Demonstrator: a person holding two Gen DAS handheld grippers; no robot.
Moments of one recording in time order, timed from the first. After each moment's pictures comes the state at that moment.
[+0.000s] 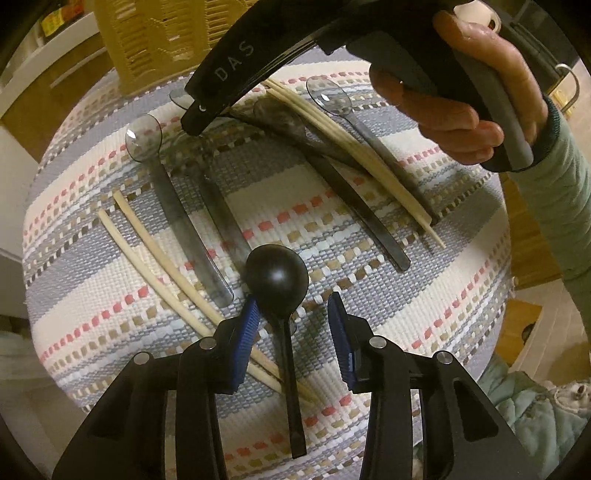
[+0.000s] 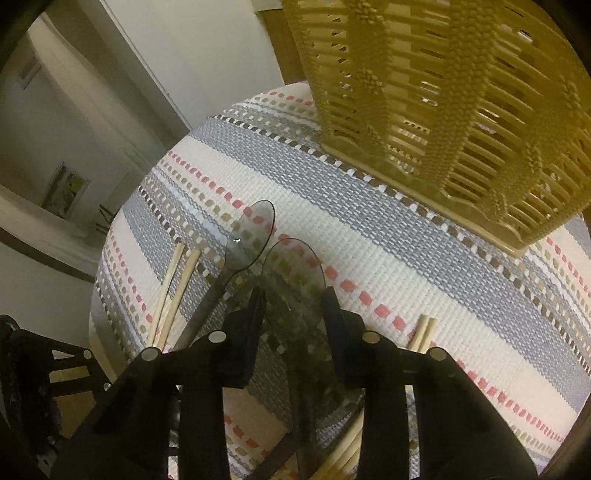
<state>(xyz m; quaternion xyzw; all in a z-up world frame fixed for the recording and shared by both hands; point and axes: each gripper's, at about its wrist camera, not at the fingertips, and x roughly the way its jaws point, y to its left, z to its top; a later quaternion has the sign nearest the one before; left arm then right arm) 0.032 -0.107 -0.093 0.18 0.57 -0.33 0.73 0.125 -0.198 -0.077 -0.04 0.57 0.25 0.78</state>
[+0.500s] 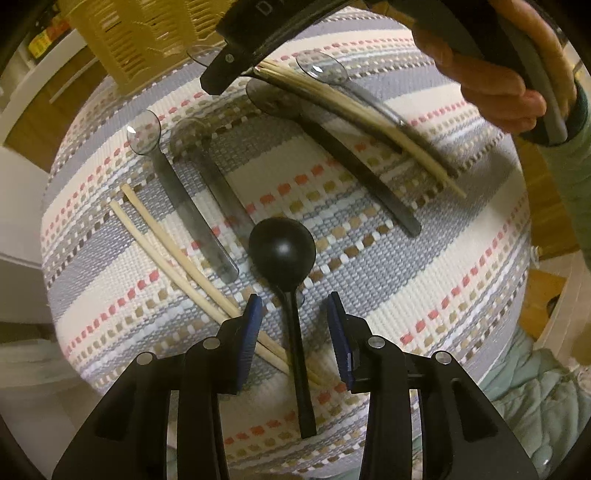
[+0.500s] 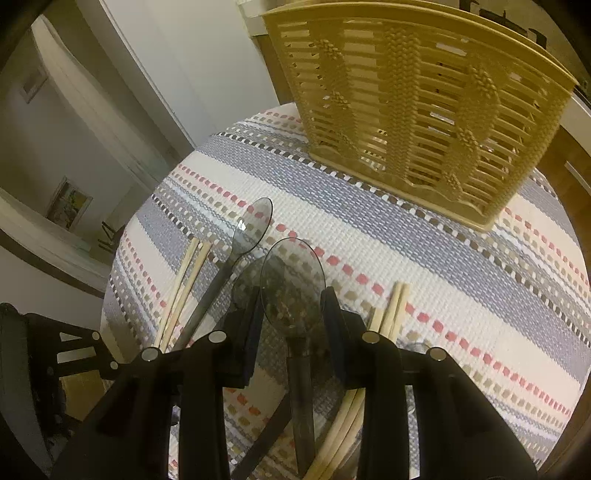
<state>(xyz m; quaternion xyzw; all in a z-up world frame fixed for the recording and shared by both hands) 0.006 -0.113 -0.101 0.25 0.57 -0.31 0.72 0.098 -0.231 -0.050 -0.02 0.54 0.24 0.81</state>
